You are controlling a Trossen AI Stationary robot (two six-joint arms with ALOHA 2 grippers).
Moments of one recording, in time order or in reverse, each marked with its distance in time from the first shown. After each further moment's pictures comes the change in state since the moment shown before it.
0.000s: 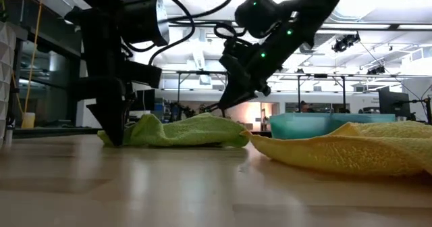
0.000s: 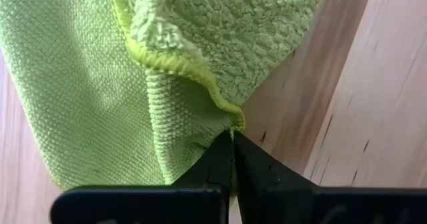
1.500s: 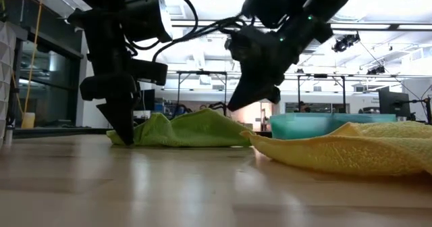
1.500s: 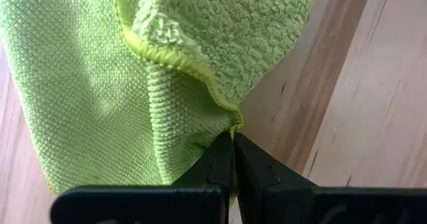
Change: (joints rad) left arm -0.001 0.000 -0.001 0.076 -0.008 -0.030; right arm 0.101 -0.054 -0.040 -0.090 -0.296 0.165
